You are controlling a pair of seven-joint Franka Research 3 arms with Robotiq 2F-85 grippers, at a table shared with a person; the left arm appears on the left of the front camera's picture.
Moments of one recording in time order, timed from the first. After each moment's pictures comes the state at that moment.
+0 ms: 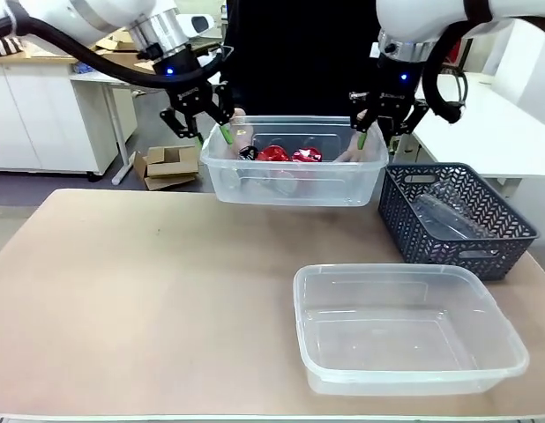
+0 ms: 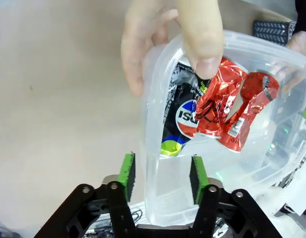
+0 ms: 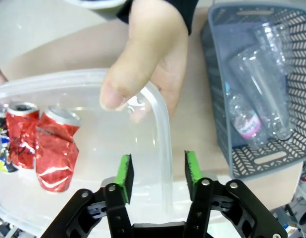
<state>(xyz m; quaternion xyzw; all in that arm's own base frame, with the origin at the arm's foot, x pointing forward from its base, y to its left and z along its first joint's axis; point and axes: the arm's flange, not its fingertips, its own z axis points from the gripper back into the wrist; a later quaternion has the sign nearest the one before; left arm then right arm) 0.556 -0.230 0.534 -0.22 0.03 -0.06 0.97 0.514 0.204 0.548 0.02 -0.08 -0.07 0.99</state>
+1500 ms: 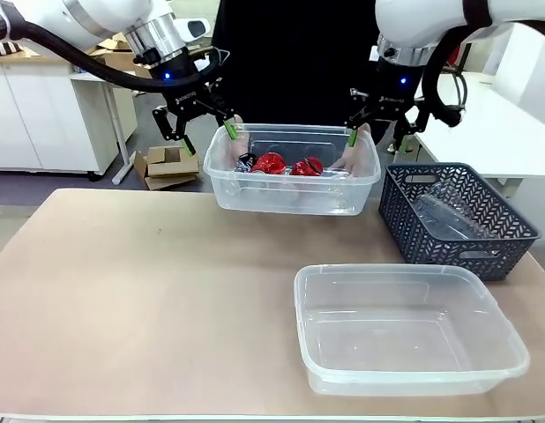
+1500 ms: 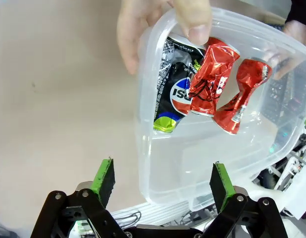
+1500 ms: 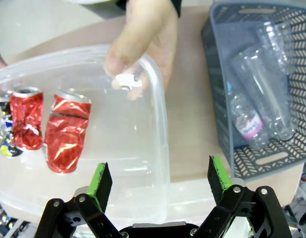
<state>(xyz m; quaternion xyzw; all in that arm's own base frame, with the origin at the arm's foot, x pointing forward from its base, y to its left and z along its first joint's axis) 0.554 -0.226 0.528 -0.22 0.02 -0.05 0.97 0.514 0.205 0.543 0.02 -0.08 -0.06 0.99</state>
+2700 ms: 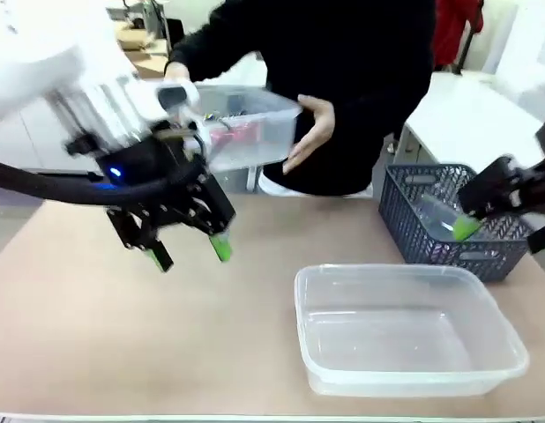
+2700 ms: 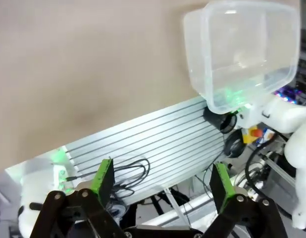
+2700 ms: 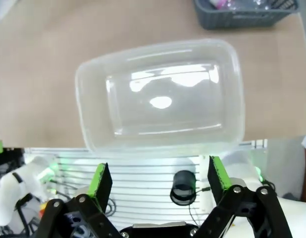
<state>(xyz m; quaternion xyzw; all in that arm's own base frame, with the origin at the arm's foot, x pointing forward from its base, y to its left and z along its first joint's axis) 0.260 -0.246 0.514 -0.21 0.05 -0.13 0.97 0.171 0.141 0.571 0.08 -0.14 -0.05 0.99</state>
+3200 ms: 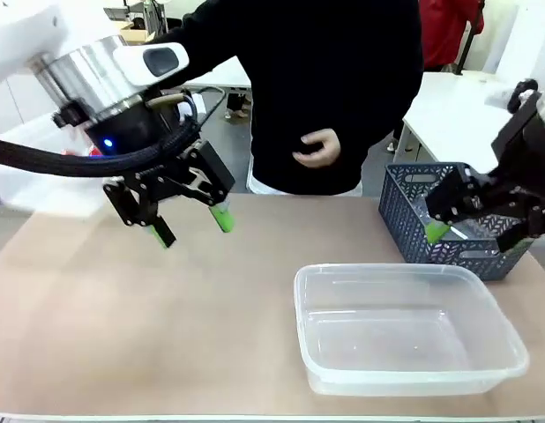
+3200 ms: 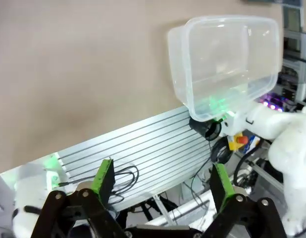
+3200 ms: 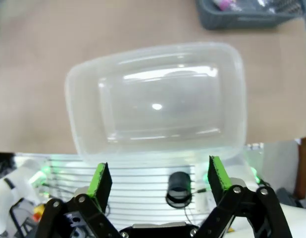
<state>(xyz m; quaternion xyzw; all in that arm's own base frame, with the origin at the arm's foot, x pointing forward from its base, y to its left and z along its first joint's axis) 0.263 -0.250 0.530 -0.24 0.03 -0.12 0.96 0.190 0.148 0.555 0.05 -0.12 -0.05 0.99</state>
